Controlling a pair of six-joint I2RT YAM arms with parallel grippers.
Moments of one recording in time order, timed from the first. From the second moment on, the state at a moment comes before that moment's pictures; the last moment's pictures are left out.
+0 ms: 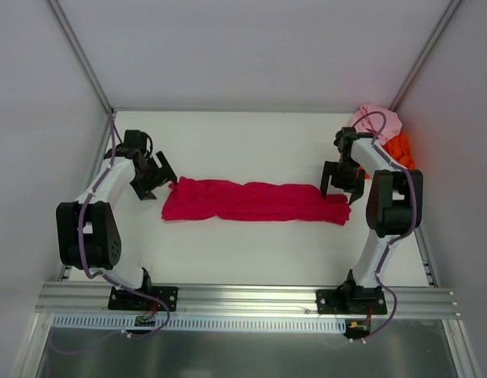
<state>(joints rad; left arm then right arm) 0.01 1.56 1.12 -0.78 0.11 -0.57 0.06 1.92 1.44 -1.08 0.11 0.30</state>
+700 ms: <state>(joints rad) -0.14 1.53 1.18 -0.60 0.38 -0.59 0.12 1.89 1.62 -1.08 -0.05 0.22</state>
